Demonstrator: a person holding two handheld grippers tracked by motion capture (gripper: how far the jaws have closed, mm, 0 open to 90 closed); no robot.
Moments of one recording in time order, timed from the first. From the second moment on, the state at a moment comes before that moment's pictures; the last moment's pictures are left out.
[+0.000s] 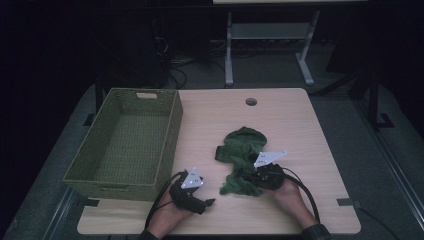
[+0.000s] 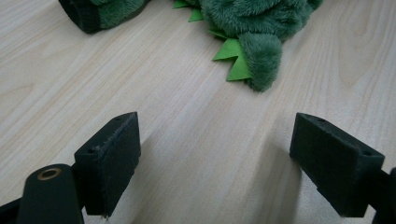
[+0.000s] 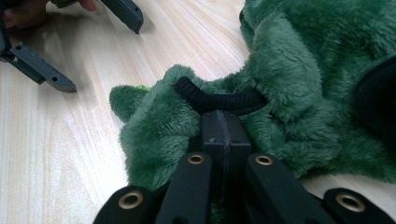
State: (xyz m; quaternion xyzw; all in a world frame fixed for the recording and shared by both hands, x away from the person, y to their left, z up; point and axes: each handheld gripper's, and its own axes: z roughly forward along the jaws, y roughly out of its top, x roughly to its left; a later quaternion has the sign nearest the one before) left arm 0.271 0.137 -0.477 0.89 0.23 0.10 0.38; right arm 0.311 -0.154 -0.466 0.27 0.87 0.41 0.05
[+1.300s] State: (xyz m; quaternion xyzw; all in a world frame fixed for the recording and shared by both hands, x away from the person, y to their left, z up) left arm 0.359 0.103 -0.414 0.87 0.27 0.11 0.41; right arm 0.356 -0.213 -0.397 0.34 0.81 0.45 0.14
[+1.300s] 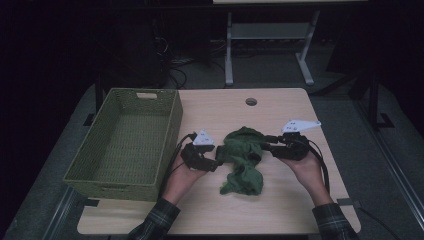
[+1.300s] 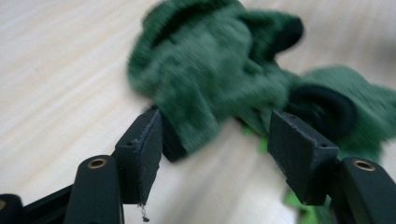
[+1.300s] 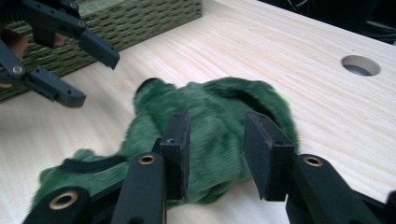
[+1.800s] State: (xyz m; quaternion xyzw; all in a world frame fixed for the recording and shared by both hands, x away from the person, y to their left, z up) left arm 0.431 0.087 -0.425 0.85 0.29 0.11 0.42; right arm 0.403 -0.226 -0.416 0.40 0.79 0.44 0.14
